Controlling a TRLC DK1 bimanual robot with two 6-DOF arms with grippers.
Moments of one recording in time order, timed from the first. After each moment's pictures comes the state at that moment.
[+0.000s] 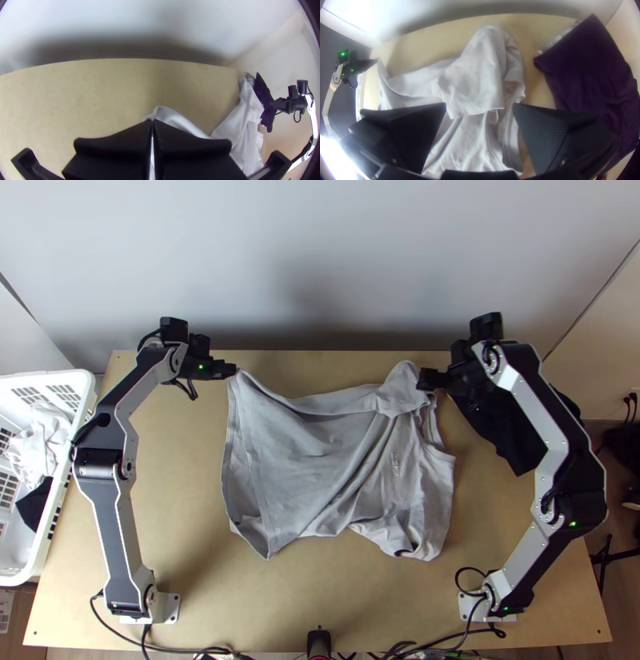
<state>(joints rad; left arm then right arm) -0.02 2.24 1.89 -0.54 0.47 -0.03 0.11 1.90 1.70 -0.88 -0.26 0.13</state>
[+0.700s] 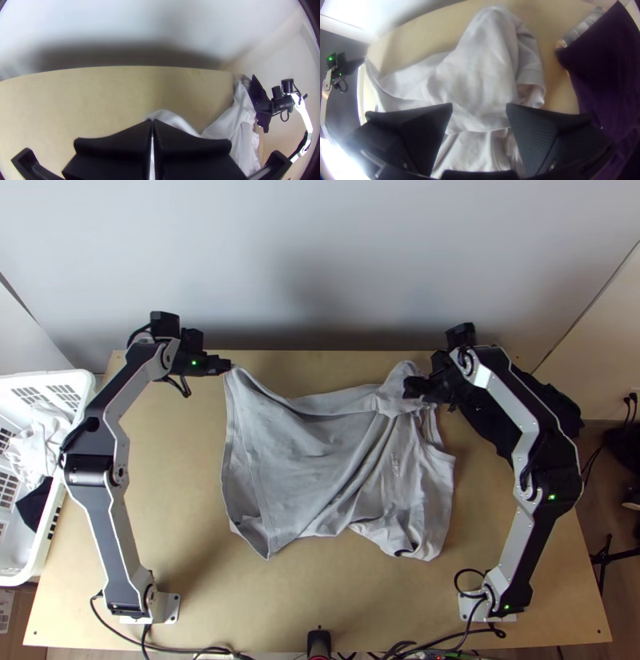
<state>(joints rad) -0.01 2.17 1.87 -0.57 0.47 -0.02 0.14 2.07 1.75 -0.84 -0.30 0.16</state>
